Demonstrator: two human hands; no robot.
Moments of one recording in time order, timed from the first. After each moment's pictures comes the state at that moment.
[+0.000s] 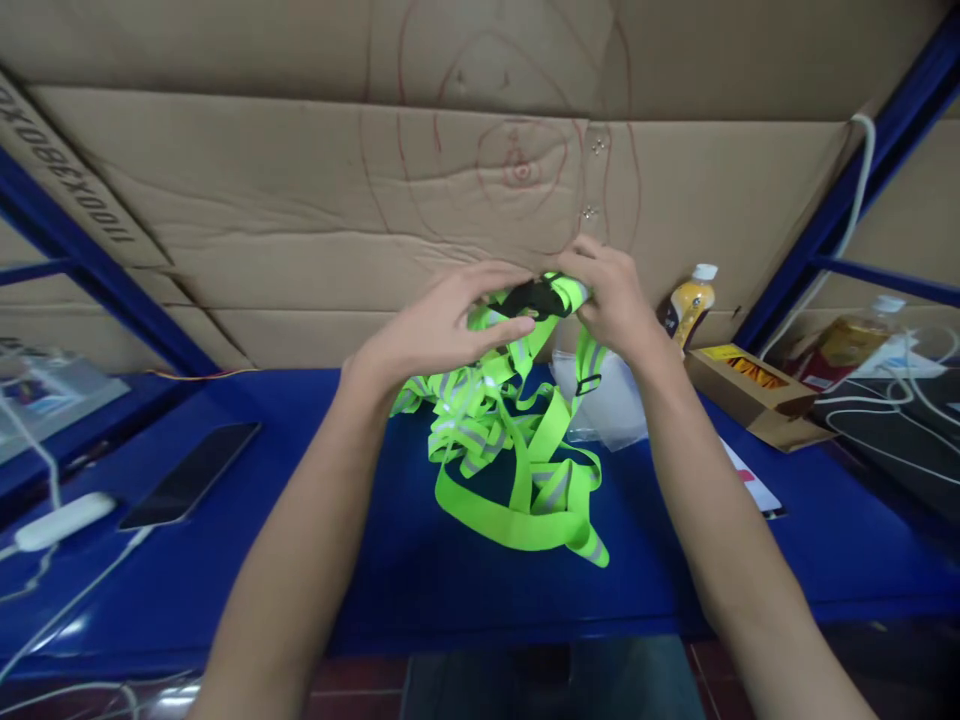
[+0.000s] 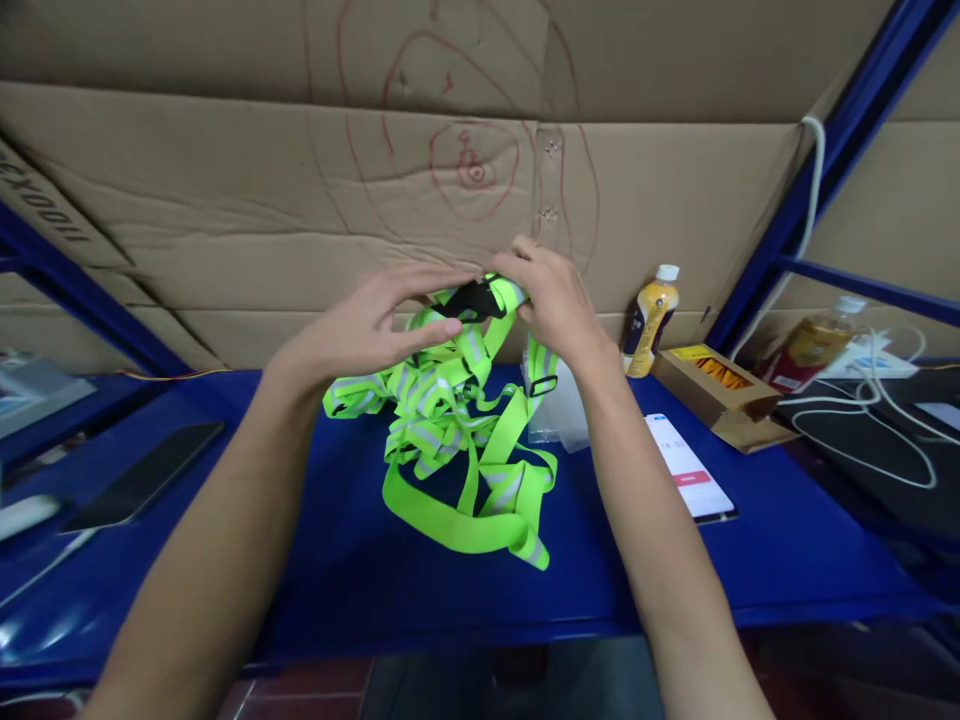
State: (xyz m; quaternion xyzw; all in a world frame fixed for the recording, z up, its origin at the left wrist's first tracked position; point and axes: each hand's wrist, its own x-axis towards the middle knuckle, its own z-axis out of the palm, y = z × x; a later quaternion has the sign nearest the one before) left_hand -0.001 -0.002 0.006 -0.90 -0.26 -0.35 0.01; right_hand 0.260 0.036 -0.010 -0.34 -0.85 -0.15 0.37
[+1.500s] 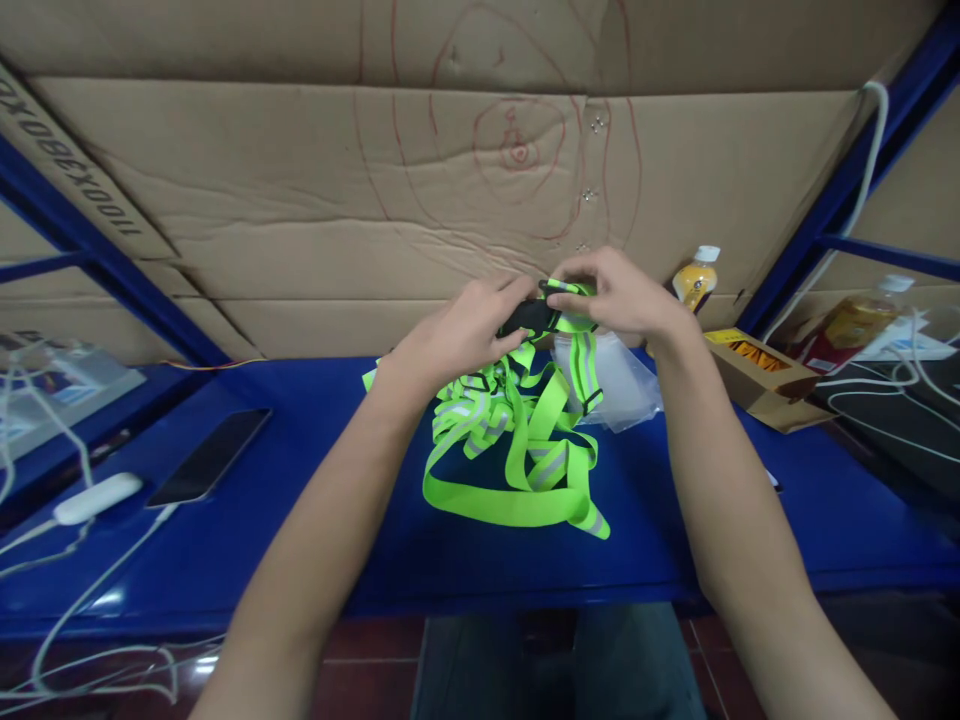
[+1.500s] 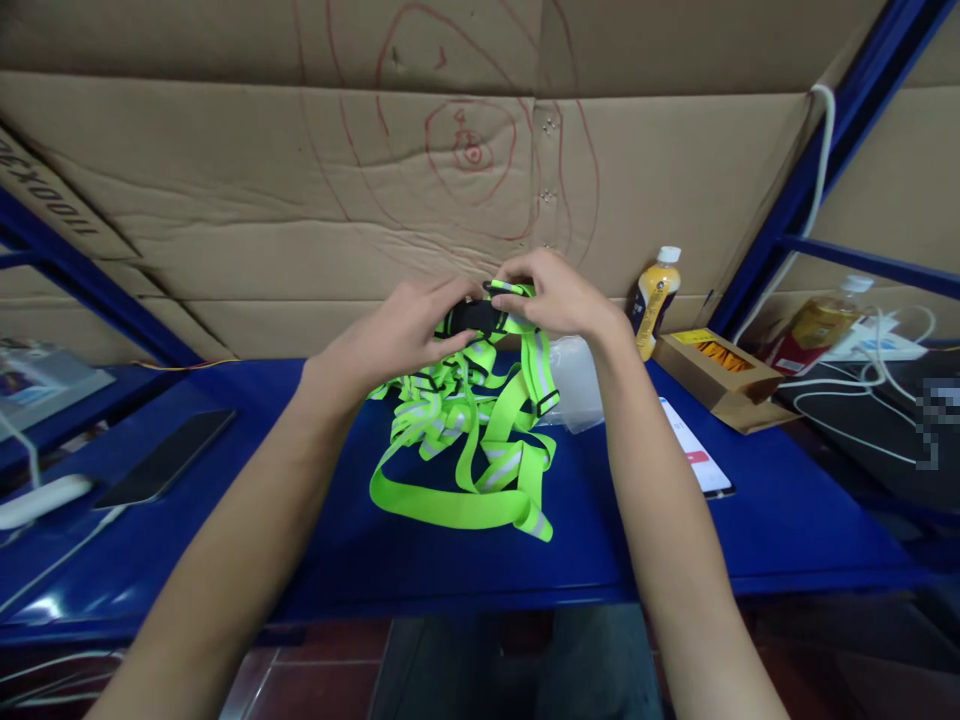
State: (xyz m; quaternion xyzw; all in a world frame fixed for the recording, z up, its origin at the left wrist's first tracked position) left_hand 0.013 -0.003 -0.018 -0.91 -0.30 -0.25 0.10; right_hand 0.267 0.023 0.002 -0.35 -0.88 0.07 0.32
